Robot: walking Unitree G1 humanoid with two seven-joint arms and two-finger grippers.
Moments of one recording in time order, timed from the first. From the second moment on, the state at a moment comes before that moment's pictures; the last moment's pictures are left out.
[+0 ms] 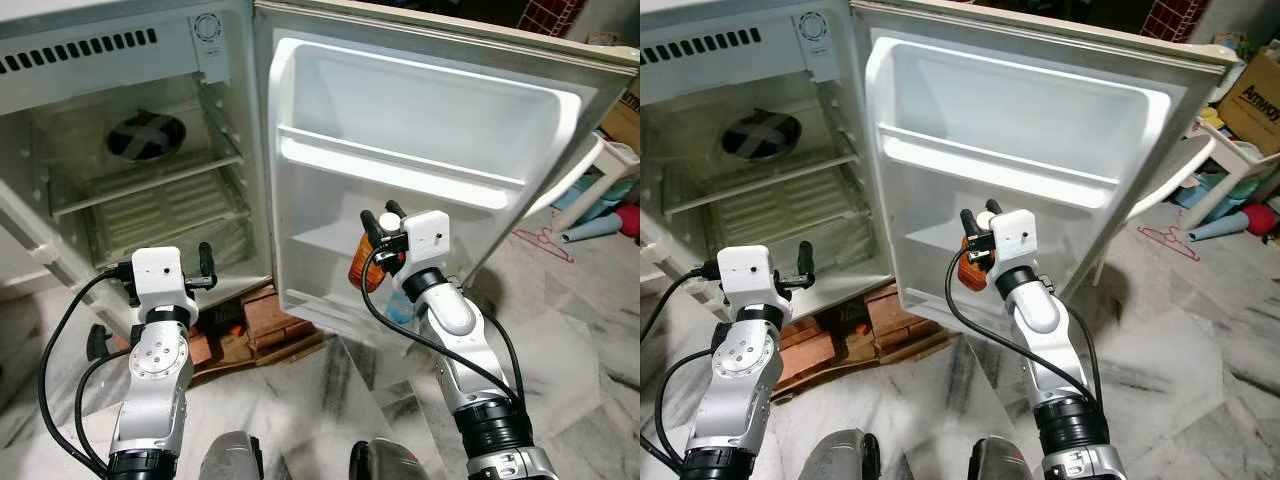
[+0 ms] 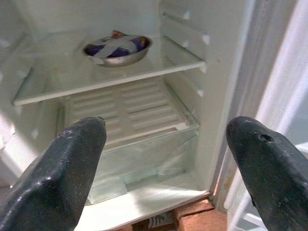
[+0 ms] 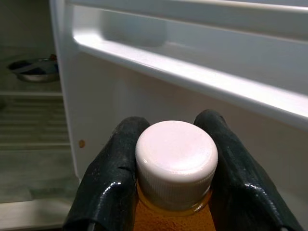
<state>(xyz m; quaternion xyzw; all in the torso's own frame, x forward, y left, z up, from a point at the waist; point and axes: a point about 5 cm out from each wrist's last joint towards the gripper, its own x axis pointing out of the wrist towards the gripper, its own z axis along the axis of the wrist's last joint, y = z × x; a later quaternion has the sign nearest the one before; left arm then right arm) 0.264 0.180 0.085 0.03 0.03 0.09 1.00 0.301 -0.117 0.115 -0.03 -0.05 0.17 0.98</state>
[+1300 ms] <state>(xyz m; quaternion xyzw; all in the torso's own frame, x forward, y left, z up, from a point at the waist) 0.263 0.182 0.085 0.05 0.04 0.08 0.99 0.299 -0.120 0.105 -0.03 -0.03 0.18 0.98</state>
